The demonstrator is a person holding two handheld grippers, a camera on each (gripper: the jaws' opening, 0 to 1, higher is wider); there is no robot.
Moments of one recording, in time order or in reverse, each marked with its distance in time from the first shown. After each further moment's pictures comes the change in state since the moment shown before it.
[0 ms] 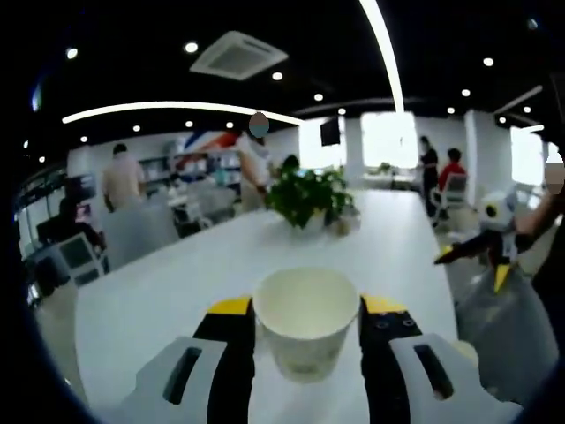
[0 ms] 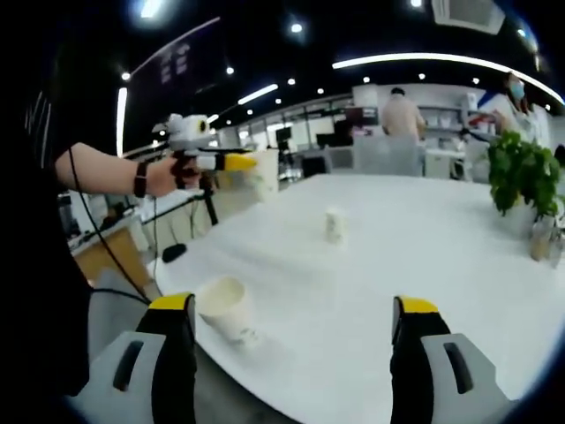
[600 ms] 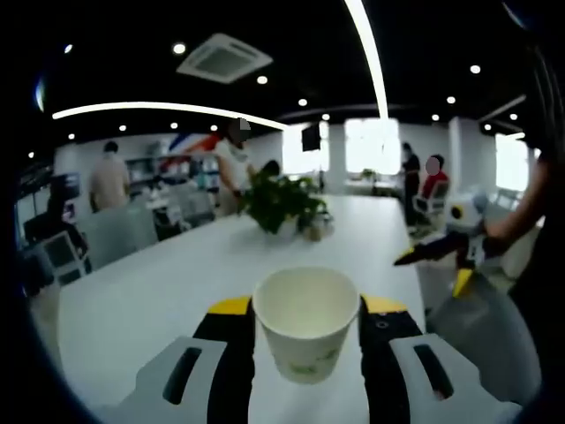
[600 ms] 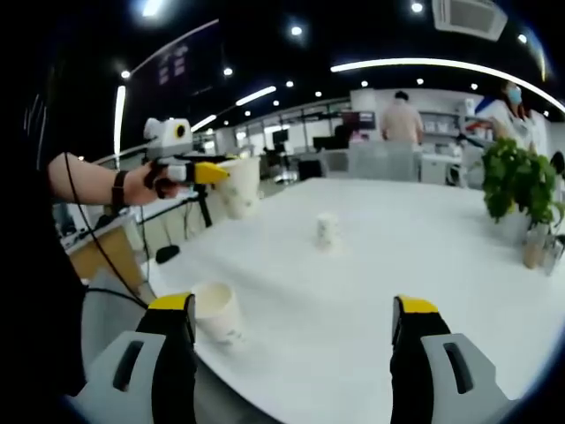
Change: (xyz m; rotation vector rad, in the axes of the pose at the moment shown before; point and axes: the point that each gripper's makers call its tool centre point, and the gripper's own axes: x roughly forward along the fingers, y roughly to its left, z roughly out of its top) left arm -0.002 -0.055 0.003 -0.019 -0.034 -0.091; right arm -0.003 -0.017 0.009 -0.020 -0.016 -0.024
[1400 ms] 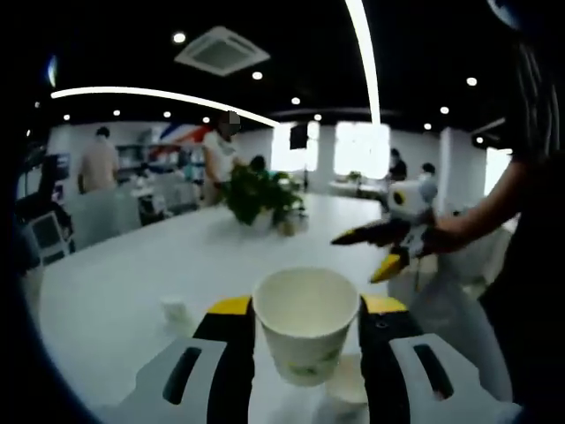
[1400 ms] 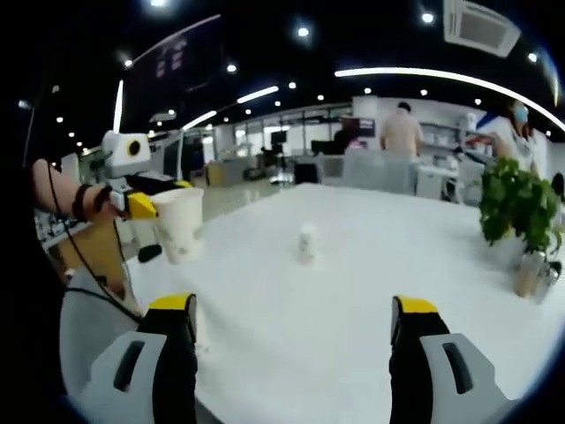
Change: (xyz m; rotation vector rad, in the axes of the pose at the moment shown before) left arm -0.009 -0.061 -0.021 -0.073 0.007 -0.068; right arm 0.022 -0.036 0.029 -0.073 -0.013 -0.032
